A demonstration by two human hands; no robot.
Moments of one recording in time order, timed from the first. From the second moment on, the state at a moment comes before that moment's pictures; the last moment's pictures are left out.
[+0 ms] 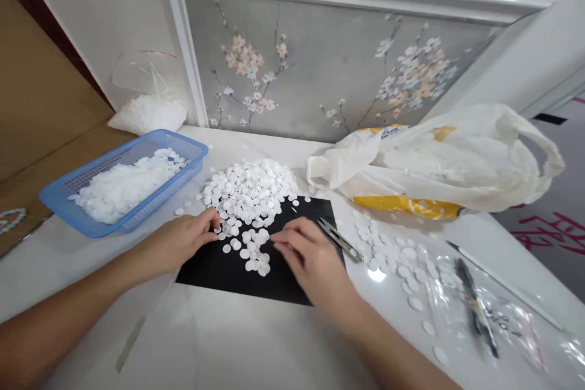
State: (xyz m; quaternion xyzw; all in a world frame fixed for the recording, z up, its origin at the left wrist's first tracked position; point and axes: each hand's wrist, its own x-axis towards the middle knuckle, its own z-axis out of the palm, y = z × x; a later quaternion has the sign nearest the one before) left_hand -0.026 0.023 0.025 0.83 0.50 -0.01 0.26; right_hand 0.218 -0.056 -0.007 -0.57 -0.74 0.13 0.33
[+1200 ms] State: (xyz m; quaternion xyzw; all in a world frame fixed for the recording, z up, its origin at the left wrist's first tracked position) left_hand 0.037 -0.018 0.039 0.65 0.37 0.11 0.66; right_hand 0.207 -0.078 0.025 -0.54 -0.50 0.53 0.41
